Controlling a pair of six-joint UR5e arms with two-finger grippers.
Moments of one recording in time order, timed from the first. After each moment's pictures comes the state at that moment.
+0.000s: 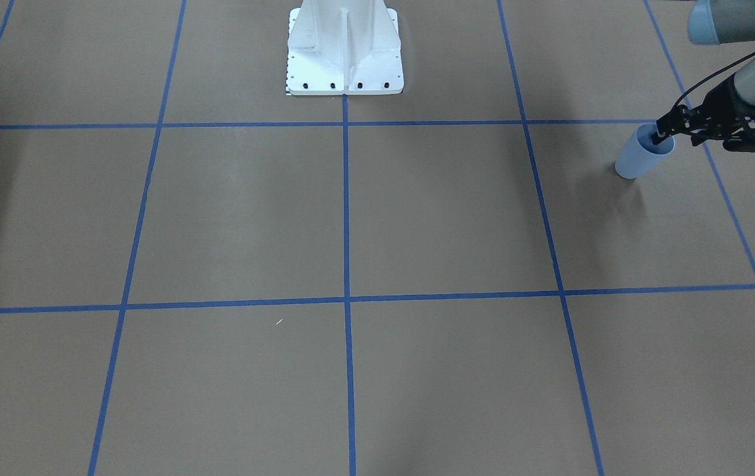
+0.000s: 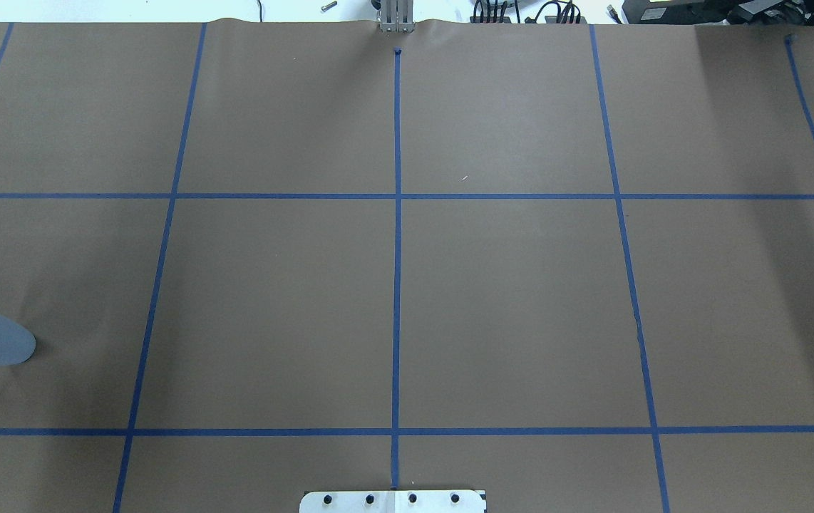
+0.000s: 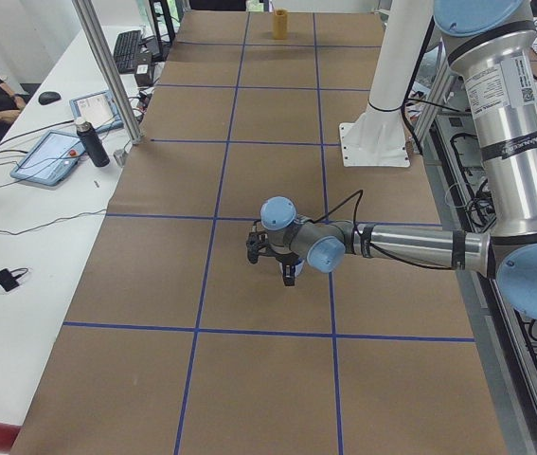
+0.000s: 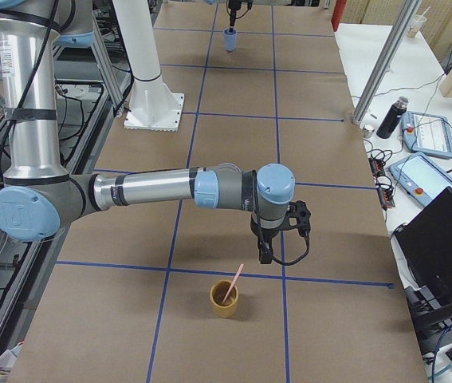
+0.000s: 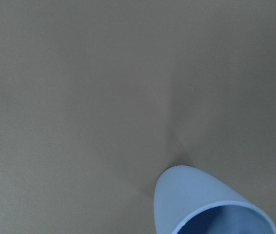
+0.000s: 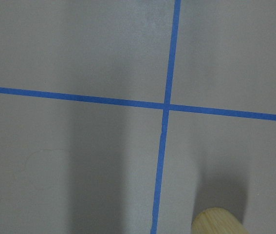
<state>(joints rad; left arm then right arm) -1.02 -1.27 -1.84 -2.04 -2.38 -0.69 1.59 -1.56 1.71 -1.71 2.38 -0.11</state>
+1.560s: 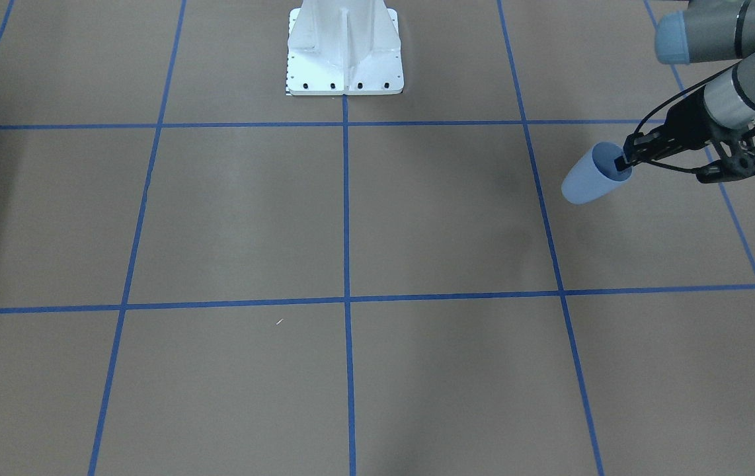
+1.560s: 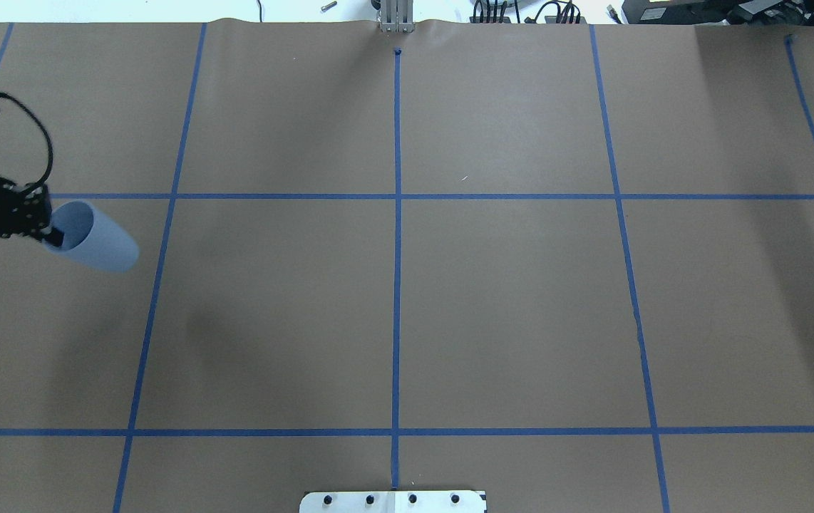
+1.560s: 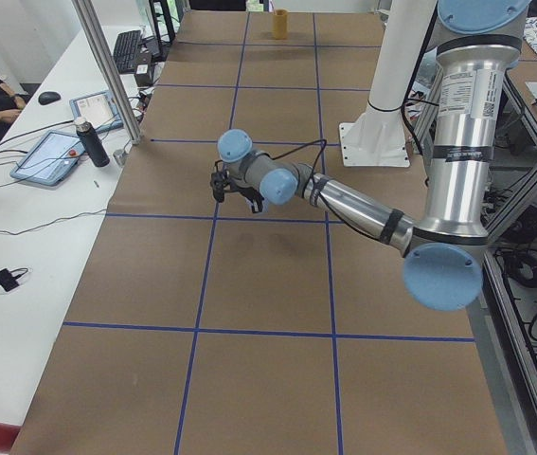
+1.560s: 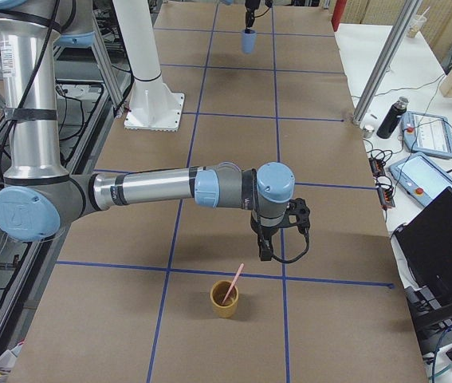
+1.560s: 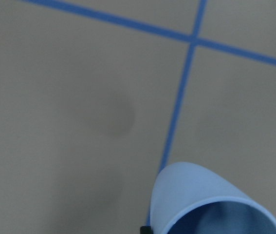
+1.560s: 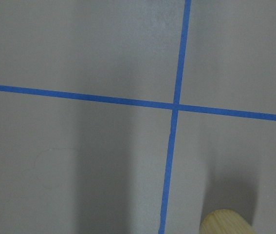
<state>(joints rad) -1.07 -1.76 -1.89 -1.60 -2.50 -0.91 1.59 -1.56 1.72 -1.71 2.40 -0.11</state>
